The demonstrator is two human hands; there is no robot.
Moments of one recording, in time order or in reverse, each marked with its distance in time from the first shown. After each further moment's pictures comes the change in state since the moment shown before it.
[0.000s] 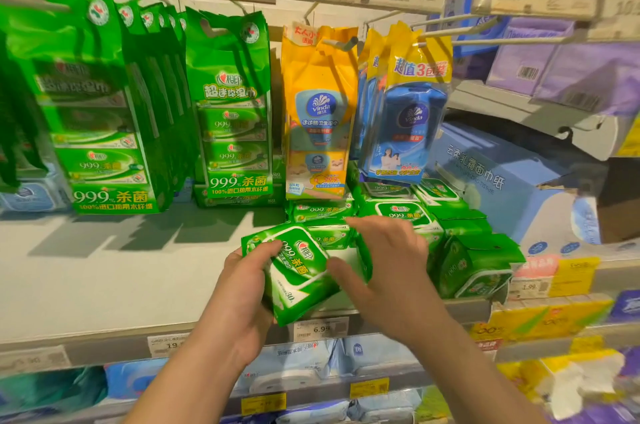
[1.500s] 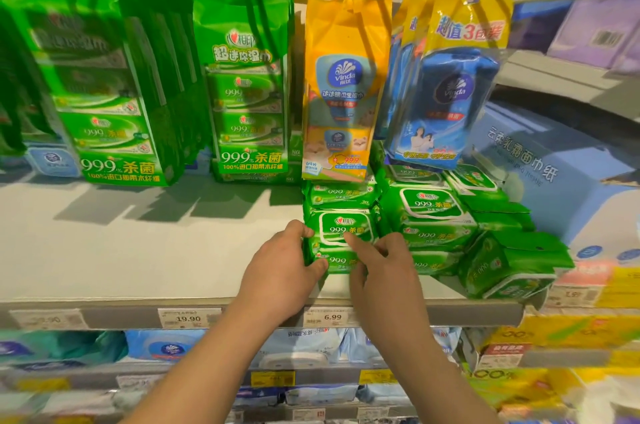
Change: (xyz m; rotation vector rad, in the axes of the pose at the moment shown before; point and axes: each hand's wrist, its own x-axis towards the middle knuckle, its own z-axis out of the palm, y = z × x) left_hand 0.043 -0.029 -0.008 1.411 0.153 0.460; right_hand -0.011 0.018 0.076 0.048 0.140 0.046
